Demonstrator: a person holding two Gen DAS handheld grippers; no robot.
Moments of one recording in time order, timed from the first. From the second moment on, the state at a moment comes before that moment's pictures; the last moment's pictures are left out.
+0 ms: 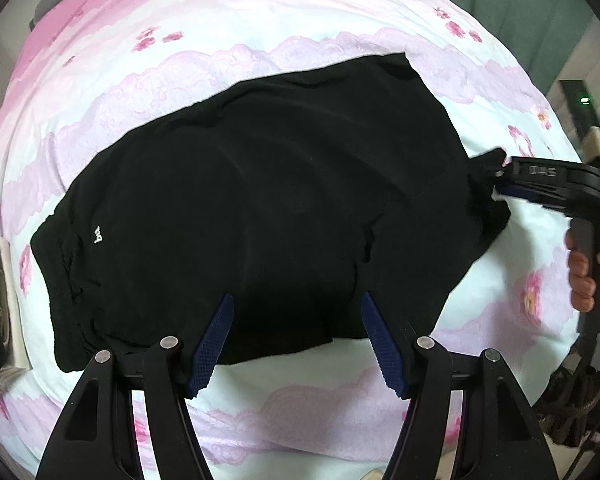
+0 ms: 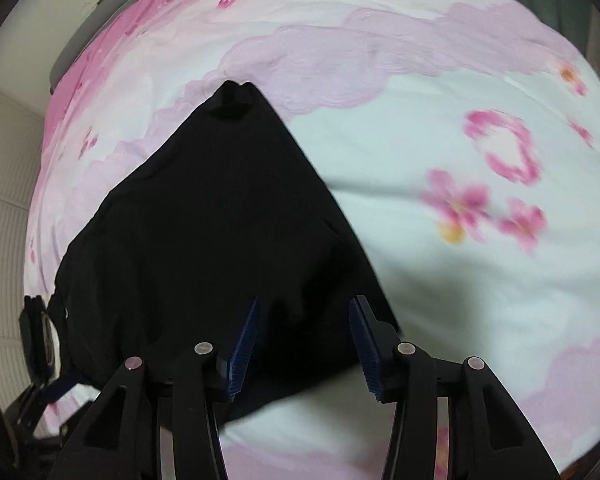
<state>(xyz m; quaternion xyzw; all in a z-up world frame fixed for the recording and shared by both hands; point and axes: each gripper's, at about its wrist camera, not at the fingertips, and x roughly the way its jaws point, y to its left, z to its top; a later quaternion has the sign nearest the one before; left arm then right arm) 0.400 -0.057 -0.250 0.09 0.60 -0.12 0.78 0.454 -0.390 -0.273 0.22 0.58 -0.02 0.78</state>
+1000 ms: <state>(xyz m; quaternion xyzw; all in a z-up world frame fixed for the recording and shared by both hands) 0.435 0.003 -0.247 0.04 0.60 -0.03 0.80 0.545 -0.357 -0.221 0.03 0.52 0.01 0.85</state>
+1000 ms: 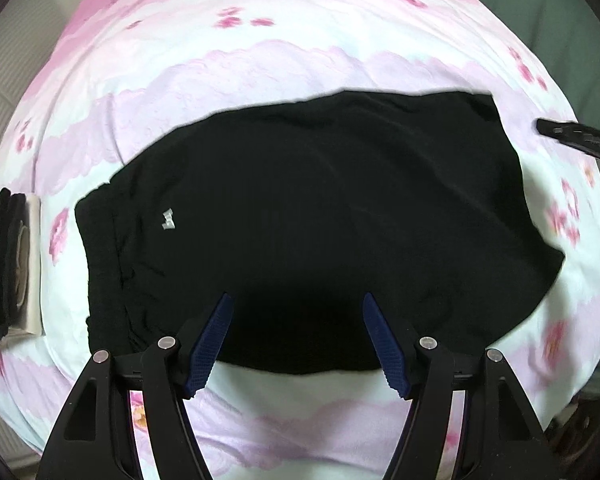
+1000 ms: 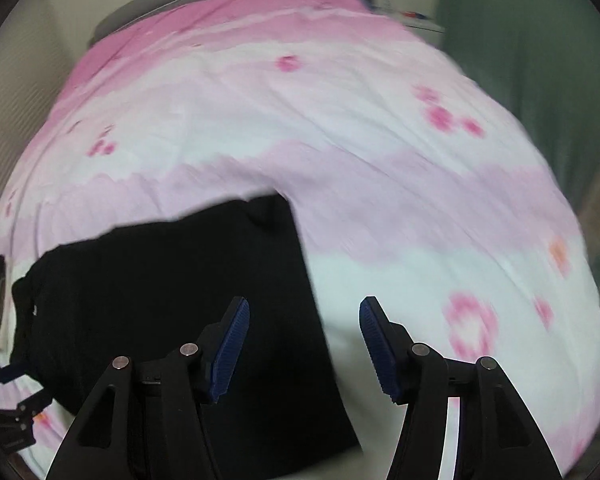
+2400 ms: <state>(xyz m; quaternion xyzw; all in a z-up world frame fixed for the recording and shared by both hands) 0.462 0.249 -0.328 -0.17 0.62 -0.12 0.76 0.483 -0.026 -0.241 -0.05 0.60 0.19 0.78</state>
